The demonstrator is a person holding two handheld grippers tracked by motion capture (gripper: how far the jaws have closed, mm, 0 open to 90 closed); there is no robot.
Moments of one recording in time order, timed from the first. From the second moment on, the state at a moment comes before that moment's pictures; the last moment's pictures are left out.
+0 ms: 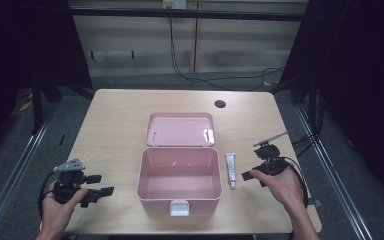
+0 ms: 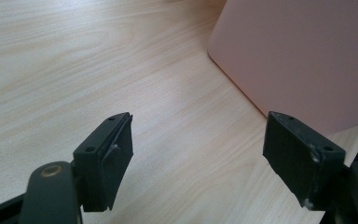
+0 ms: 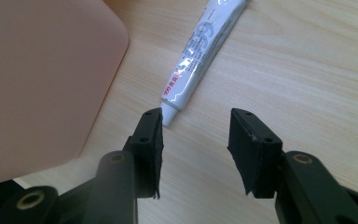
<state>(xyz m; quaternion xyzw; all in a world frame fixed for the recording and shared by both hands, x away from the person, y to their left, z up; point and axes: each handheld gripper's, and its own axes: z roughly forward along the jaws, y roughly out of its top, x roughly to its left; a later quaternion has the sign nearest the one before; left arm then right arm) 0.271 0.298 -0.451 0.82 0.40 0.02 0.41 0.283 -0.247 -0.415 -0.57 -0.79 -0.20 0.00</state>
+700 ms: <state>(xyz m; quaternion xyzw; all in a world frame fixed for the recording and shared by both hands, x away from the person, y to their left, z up) 0.270 0.297 -0.451 0.82 0.40 0.02 0.40 0.326 -0.221 -0.421 -0.58 -0.80 -0.13 0.05</state>
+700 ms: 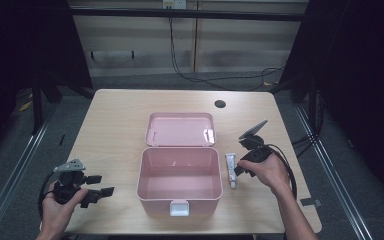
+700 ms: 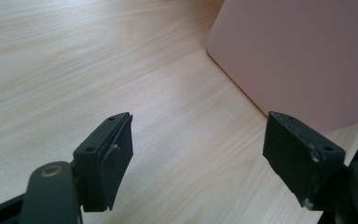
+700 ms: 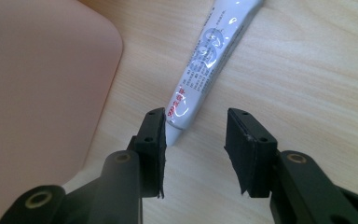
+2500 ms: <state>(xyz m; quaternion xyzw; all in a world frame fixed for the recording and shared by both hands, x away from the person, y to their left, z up) 0.271 0.297 -0.453 0.83 0.40 0.01 0.39 0.356 -0.181 -0.465 -0.60 -0.80 -0.02 0.03</state>
